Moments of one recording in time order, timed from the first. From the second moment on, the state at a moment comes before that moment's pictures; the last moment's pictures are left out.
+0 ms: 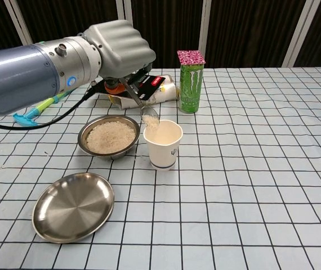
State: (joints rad) left arm -1.23 -1.57 -0.03 -1.60 0.77 1.20 1.27; right arm -0.01 -1.36 0.15 -1.60 -1.46 1.63 0.16
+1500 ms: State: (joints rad) left arm -1.24 -1.55 0.06 -1.40 1.35 1.06 1.31; right arm -0.02 -1.37 0.15 -1.60 -1.46 1.64 0.16
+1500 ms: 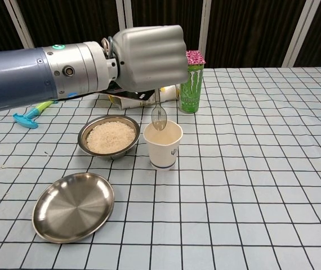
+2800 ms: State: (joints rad) left arm -0.84 -1.38 -0.10 -2.03 0.61 1.31 1.06; right arm -0.02 -1.37 0.15 -1.61 -1.45 1.63 0.16
